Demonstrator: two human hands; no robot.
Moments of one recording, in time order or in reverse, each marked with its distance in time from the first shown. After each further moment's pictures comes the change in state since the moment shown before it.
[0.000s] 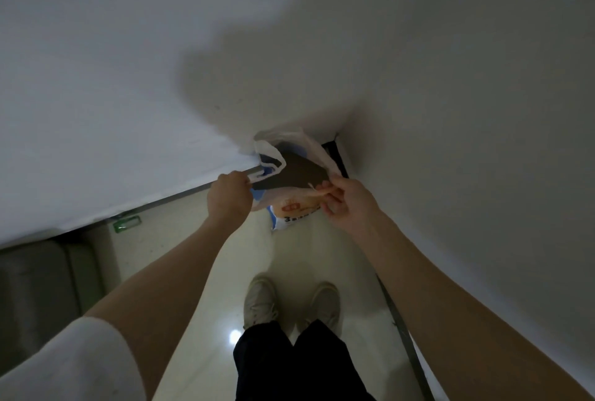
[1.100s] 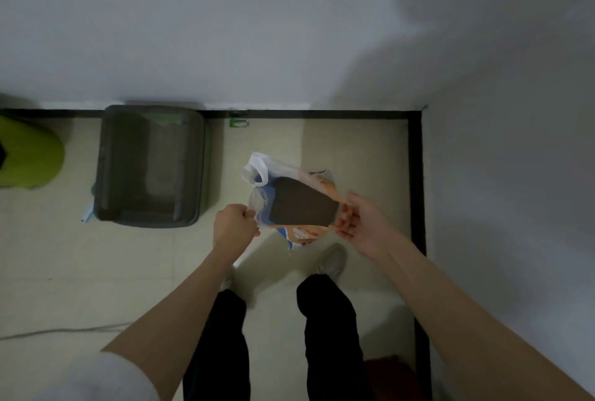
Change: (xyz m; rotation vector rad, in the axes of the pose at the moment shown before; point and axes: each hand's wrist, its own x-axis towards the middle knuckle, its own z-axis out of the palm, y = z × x) left_hand -0.313 -0.227 -0.038 -0.571 -0.015 -0.485; right_hand -0.222 0.218 0.036 -0.553 -0.079 0.107
